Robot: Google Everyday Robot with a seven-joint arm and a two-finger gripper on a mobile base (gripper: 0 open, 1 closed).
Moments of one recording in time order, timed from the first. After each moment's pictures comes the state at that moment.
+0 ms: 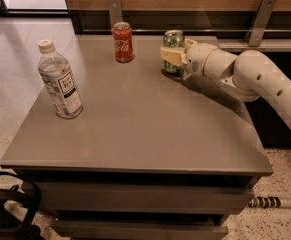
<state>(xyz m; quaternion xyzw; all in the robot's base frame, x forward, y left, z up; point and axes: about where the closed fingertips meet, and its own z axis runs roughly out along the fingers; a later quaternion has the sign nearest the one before) 0.758 -0.099 0.887 -0.28 0.67 0.25 0.64</state>
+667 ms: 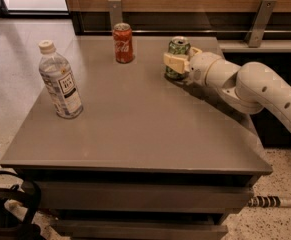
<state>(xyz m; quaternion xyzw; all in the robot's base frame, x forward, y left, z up) 0.736 -0.105 0.869 -0.24 0.69 0.24 0.64</state>
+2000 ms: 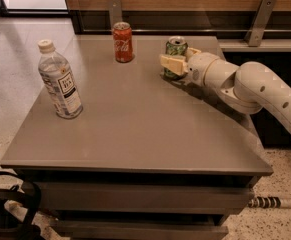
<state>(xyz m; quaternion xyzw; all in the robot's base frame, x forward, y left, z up) 0.736 -0.104 0.871 -0.24 0.69 0.24 0.64</state>
